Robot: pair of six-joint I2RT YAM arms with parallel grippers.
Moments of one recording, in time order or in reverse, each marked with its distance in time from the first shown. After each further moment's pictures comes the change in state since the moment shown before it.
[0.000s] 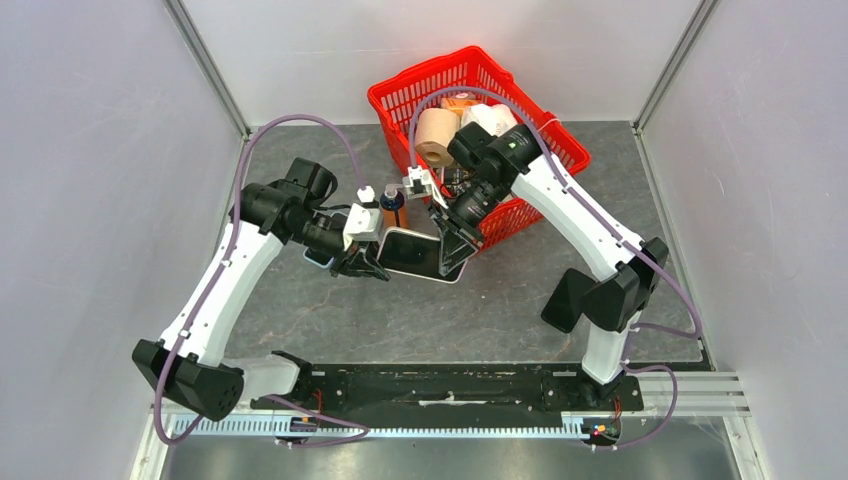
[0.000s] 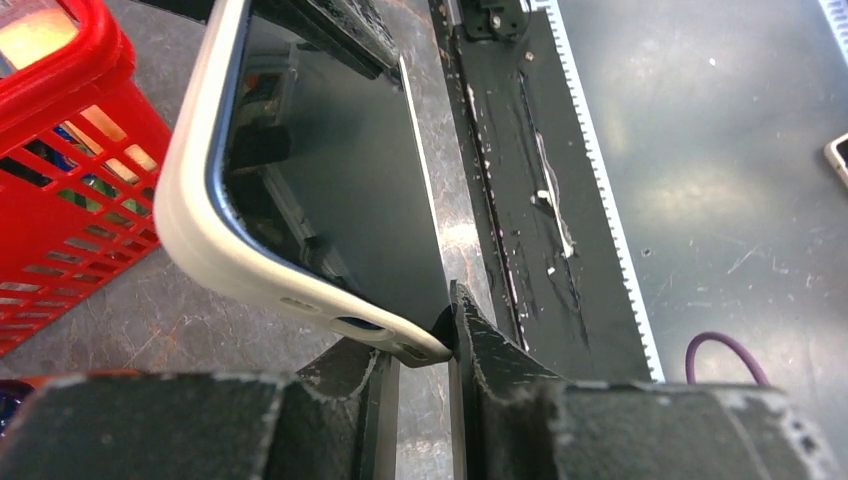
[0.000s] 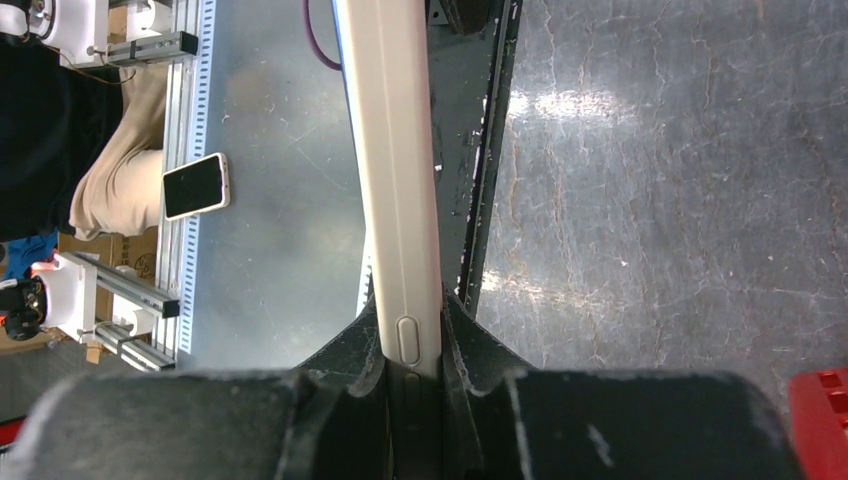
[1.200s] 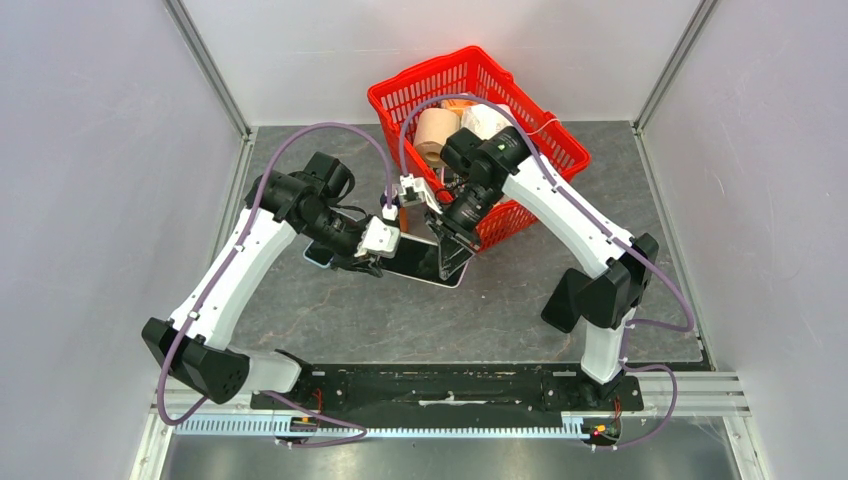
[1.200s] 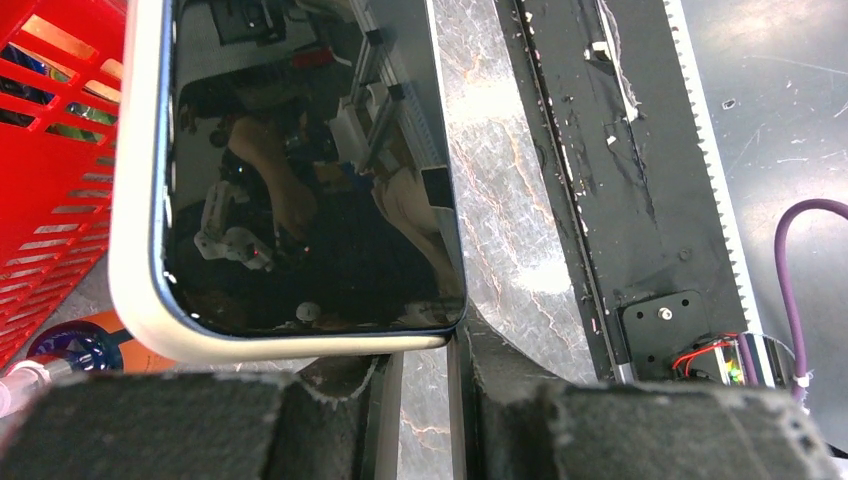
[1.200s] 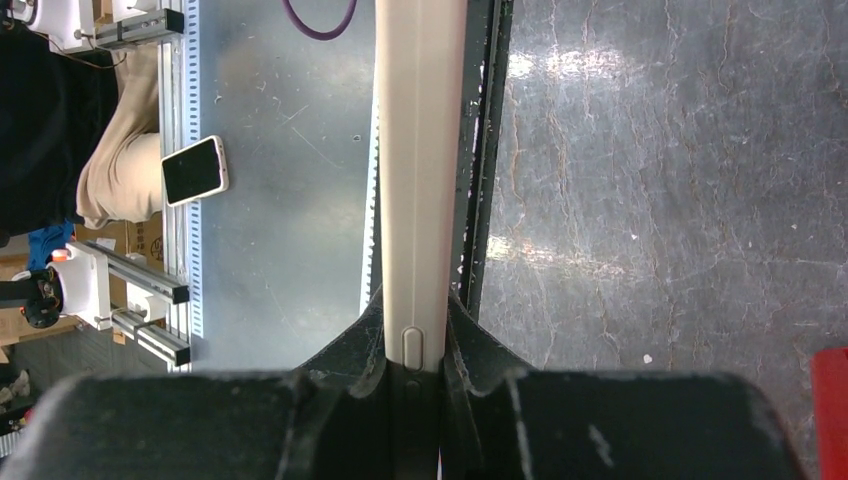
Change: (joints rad) left arm -0.079 0.097 0.096 -0.099 -0.293 0.193; right arm 0.034 0.039 0.004 -0.040 0.051 0.005
